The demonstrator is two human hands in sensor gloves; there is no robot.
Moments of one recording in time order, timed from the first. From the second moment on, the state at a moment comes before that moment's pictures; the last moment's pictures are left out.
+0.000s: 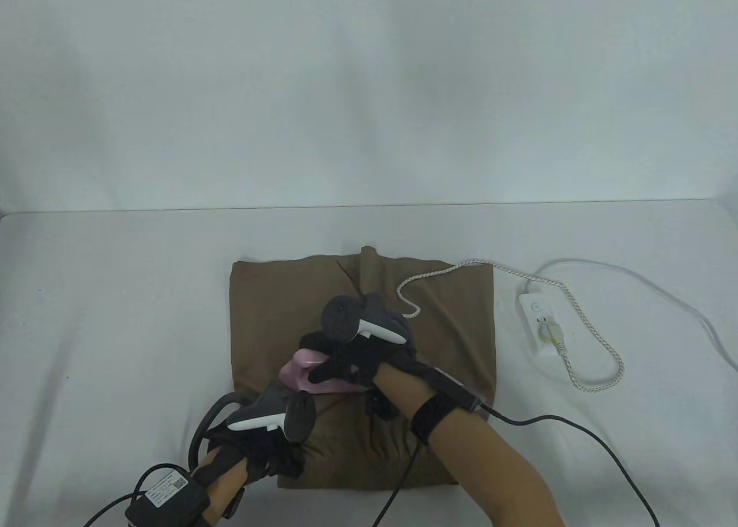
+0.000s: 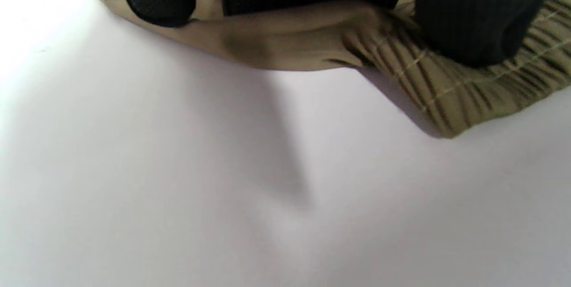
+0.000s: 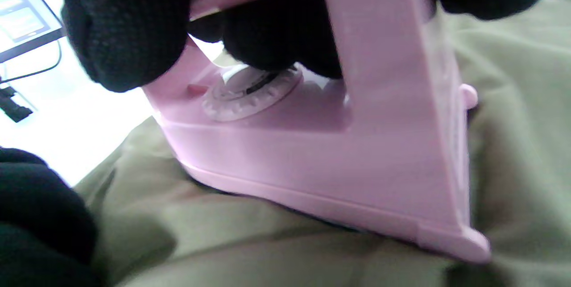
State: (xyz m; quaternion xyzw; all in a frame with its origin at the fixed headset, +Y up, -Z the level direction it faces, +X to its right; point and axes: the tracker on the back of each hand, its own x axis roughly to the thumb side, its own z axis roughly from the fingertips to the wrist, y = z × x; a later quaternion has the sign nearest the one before) left_hand -0.169 -0.742 -0.346 -0.31 -0.20 -0.10 0.92; right_hand -0.036 -0.685 -0.456 0.27 0.16 0.94 0.13
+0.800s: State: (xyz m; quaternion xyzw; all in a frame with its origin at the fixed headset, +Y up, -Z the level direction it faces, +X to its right) left_hand -0.168 -0.742 -0.345 -0.31 -0.20 -0.10 0.92; right_hand -0.060 -0.690 -0.439 0.32 0.21 0.92 0.13
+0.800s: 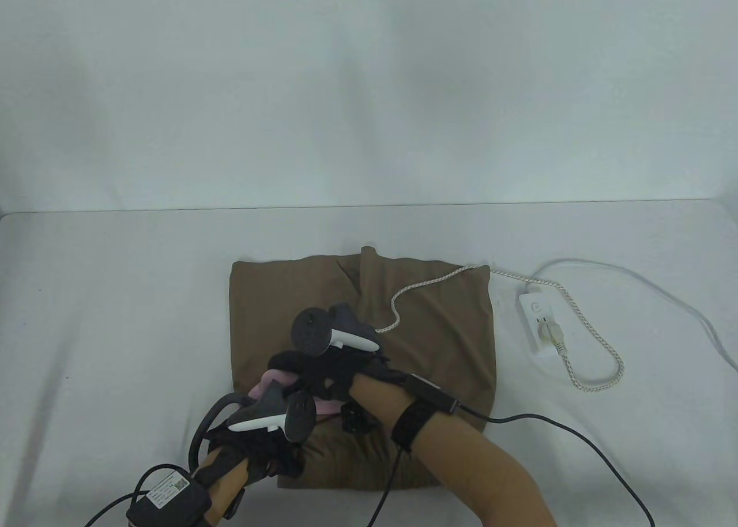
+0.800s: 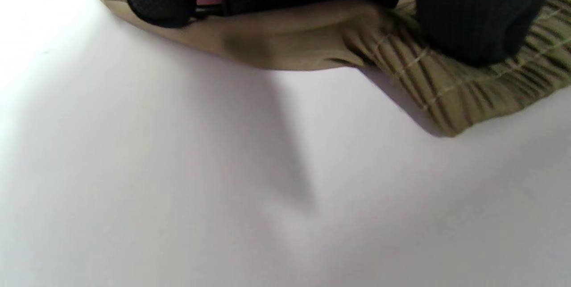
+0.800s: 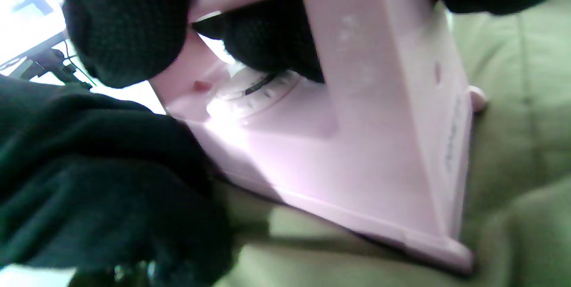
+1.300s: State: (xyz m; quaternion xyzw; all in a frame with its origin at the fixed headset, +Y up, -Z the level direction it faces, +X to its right) left_hand -0.169 -0.743 -0.345 -0.31 -0.20 -0.10 0.92; right_hand 0.019 -0.684 -0.429 0.27 0.21 0.93 0.12
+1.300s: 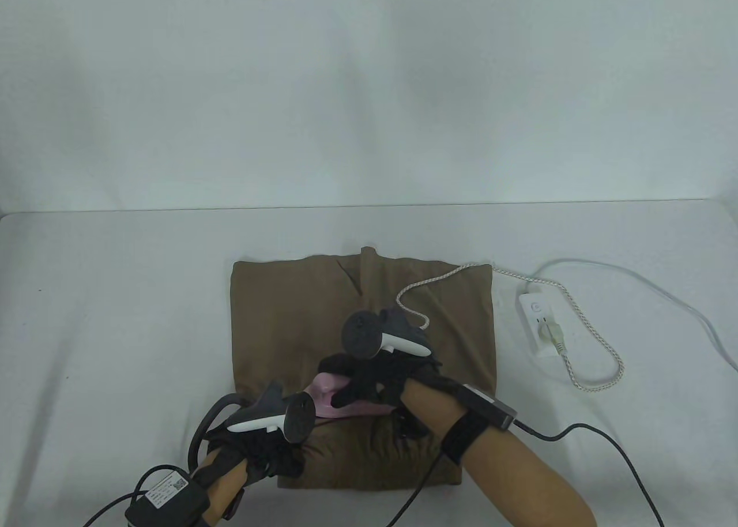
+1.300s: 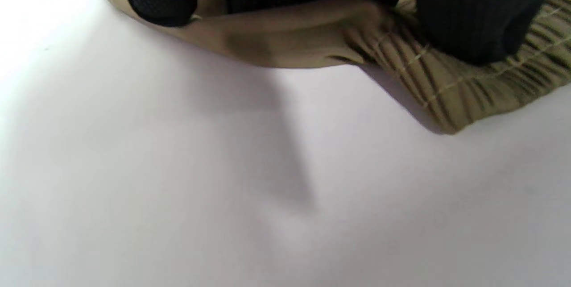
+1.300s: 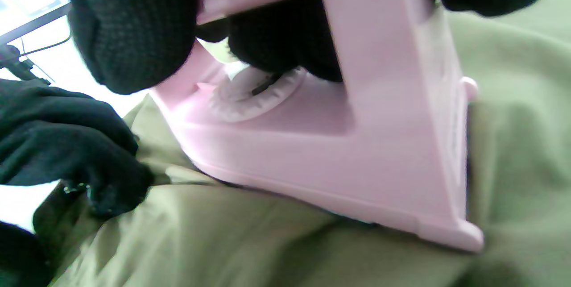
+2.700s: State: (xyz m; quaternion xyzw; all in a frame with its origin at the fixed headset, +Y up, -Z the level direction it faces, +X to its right) left_hand -0.196 -0.693 -0.352 -0.25 -0.20 0.04 0.95; right_hand 0.077 -0.622 -0.462 0.18 0.18 0.93 0.27
